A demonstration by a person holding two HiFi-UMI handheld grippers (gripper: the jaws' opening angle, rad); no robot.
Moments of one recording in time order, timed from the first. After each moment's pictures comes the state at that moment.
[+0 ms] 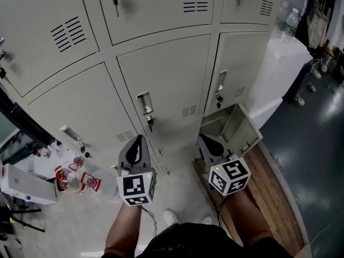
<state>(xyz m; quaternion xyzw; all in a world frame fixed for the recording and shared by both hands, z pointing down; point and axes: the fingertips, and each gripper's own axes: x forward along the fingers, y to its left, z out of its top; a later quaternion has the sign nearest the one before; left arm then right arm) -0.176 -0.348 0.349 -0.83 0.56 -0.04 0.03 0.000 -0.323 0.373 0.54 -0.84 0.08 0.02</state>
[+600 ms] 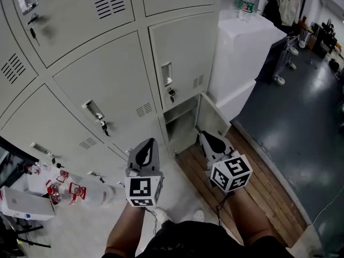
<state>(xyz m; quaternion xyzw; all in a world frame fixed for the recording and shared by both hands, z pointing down) 0.025 -0.312 0.389 -0.90 0.43 -0.07 0.02 0.174 -0.281 0.401 0.61 -0.79 0.10 0.00</state>
